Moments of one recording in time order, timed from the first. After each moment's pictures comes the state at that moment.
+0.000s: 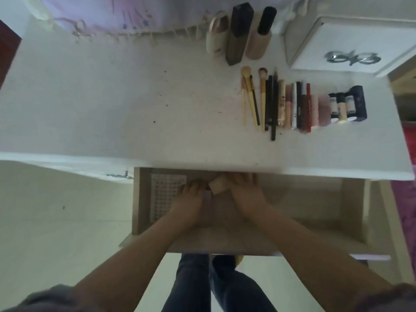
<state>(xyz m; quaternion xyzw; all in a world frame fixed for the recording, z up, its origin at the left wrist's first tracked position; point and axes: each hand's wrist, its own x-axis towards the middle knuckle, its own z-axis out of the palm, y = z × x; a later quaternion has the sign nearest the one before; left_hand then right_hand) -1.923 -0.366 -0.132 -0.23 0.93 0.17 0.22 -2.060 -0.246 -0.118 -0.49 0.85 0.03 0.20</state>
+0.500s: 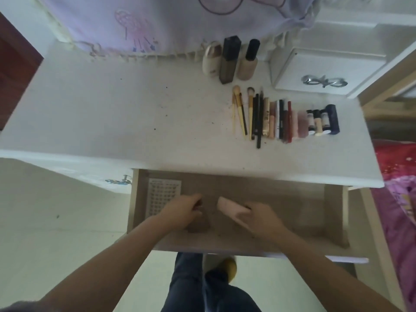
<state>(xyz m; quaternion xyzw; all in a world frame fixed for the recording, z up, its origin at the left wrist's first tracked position) -1.920 -0.363 -0.081 -0.21 0.90 0.30 0.24 -2.059 -0.180 -0.061 -0.29 0.86 -0.08 0.41</state>
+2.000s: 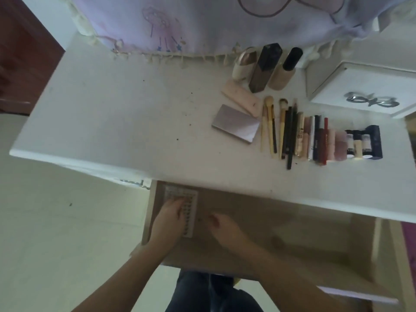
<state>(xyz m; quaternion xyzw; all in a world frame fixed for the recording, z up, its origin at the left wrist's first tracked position) -1.875 -0.396 -0.075 -0.45 0.81 0.39 0.05 -1.998 -0.285 -0.072 -0.30 0.77 -0.21 0.52</state>
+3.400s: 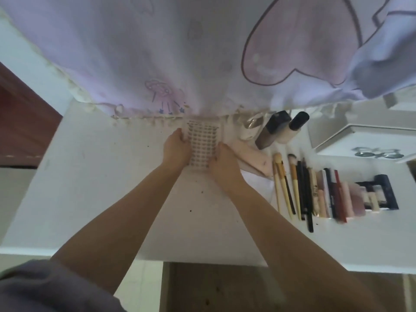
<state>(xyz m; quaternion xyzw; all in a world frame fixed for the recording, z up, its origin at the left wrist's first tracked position) -2.077 -0.629 0.001 -0.47 0.74 0.46 -0.09 -2.129 -0.517 0.018 -0.21 0.85 -0.38 0.31</state>
